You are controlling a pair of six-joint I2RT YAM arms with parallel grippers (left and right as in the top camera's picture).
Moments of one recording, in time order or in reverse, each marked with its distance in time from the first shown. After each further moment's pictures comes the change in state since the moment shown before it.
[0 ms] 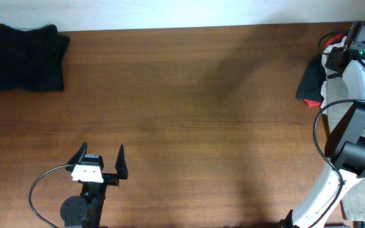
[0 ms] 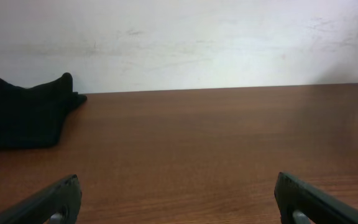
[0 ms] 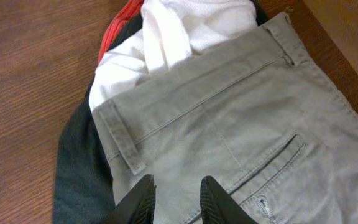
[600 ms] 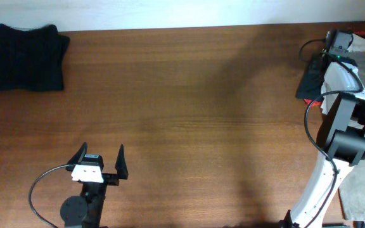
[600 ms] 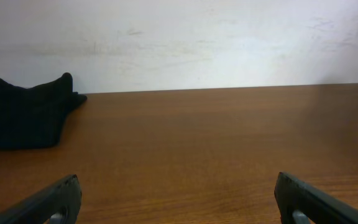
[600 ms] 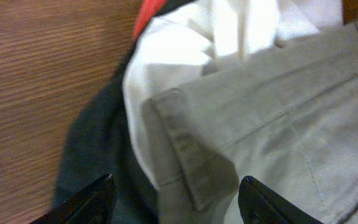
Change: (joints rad) left arm 0.000 0.000 0.000 0.000 0.000 0.000; right arm 0.055 0.135 0.001 0.119 0.048 -0.121
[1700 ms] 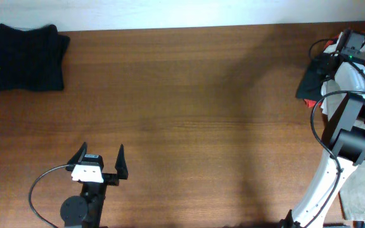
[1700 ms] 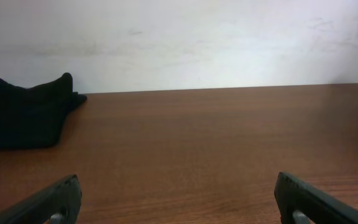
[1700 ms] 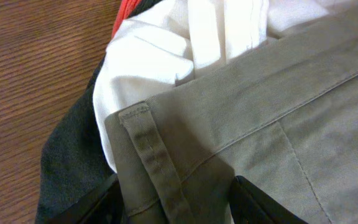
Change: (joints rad) left arm 0.000 0.000 0.000 0.000 0.000 0.000; right arm -0.067 0.048 0.080 -0.052 -0.132 0.065
